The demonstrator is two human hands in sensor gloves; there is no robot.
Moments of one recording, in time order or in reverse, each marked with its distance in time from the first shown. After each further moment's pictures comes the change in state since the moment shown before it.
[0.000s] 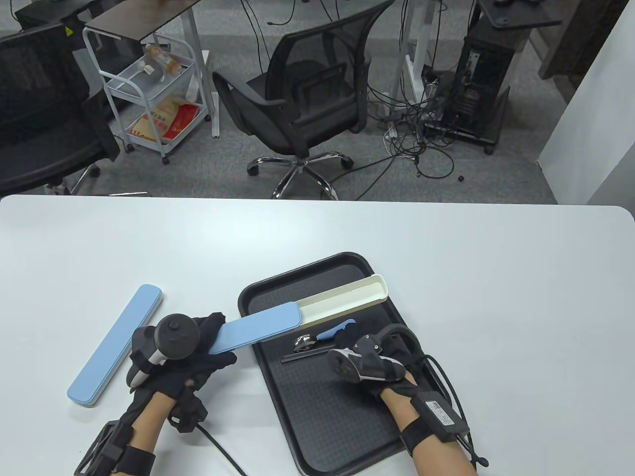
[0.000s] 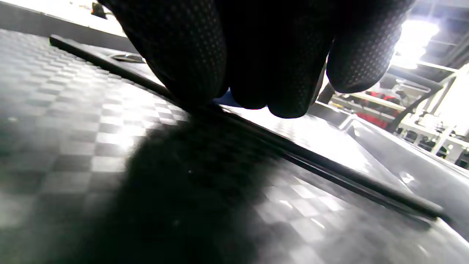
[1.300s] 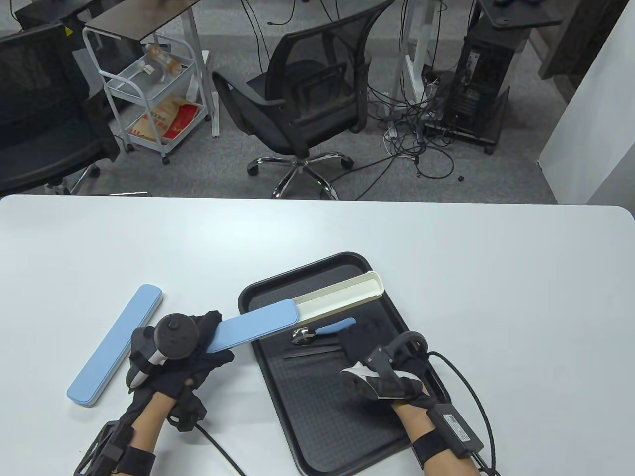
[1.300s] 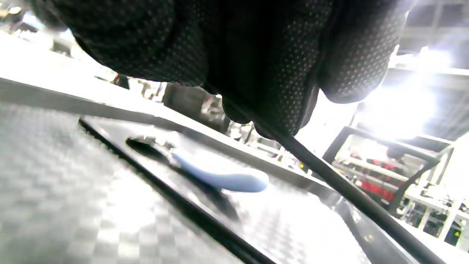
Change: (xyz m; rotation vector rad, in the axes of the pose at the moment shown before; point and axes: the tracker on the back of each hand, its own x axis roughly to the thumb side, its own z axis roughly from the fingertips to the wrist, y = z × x) left_hand 0.001 0.003 0.002 0.035 0.033 -0.018; right_hand -0.013 -0.031 0.043 -0.336 0.005 -0.017
